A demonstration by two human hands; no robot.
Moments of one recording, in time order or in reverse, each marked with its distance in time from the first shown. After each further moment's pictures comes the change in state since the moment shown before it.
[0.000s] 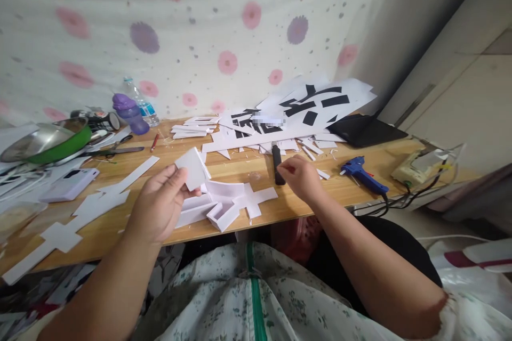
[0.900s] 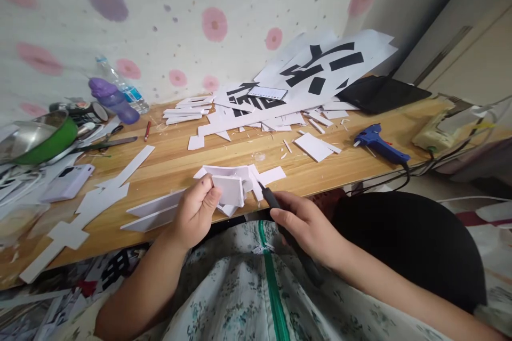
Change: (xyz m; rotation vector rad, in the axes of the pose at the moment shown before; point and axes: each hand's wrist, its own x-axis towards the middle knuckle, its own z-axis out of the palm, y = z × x) left_hand -0.019 -0.046 -0.015 0.604 -0.432 0.191; right_hand -0.101 -0.053 0.004 0.717 -0.348 0.147
